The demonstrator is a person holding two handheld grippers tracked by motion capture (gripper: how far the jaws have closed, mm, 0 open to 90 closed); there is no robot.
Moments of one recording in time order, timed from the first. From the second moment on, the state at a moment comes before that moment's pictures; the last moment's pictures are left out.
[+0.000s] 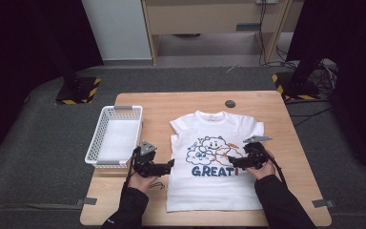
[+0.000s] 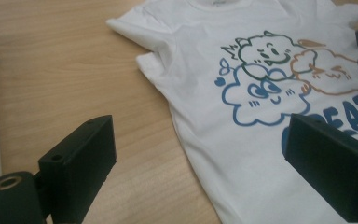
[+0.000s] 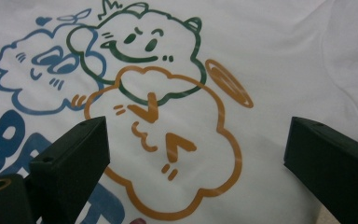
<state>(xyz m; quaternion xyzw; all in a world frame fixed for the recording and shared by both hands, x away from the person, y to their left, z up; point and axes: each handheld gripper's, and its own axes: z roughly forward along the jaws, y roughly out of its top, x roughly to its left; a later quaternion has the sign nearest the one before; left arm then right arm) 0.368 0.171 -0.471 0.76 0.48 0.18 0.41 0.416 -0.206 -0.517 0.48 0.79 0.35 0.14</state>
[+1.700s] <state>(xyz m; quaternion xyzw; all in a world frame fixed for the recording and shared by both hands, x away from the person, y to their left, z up) 0.468 0.132 -0.455 0.72 0.50 0.24 0.41 0.383 -0.204 -0.536 0.44 0.82 0.33 0.18</state>
